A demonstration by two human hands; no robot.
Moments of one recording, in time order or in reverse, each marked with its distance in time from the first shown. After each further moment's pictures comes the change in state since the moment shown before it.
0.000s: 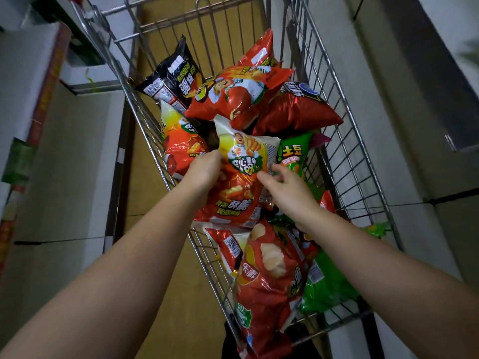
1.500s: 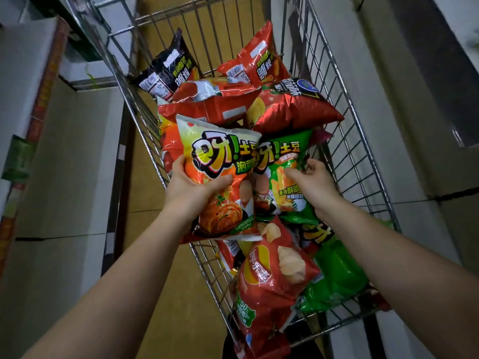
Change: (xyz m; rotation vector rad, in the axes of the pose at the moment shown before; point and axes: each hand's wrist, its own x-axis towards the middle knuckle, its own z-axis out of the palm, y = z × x) left_hand -0.031 -0.032 -0.015 -0.029 0.130 0.168; right_hand 0.031 0.036 -0.031 0.170 0.187 0.125
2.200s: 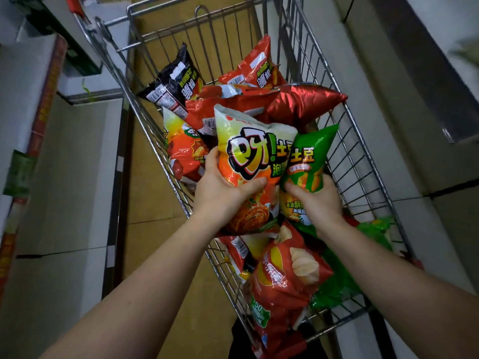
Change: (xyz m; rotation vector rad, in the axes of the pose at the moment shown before) left_hand -0.005 0.008 0.014 0.139 -0.078 0.225; right_hand -0.034 0.014 0.013 0.061 0.206 -0.040
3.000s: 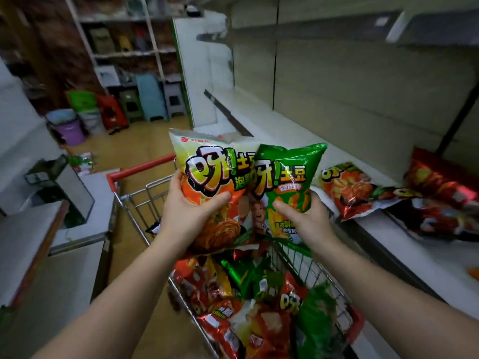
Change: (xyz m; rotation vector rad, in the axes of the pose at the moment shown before) left_hand -0.093 0.158 -0.107 -0.176 0.058 0.526; right_hand -0.137 -0.147 -0.108 0.279 0.136 -0.503
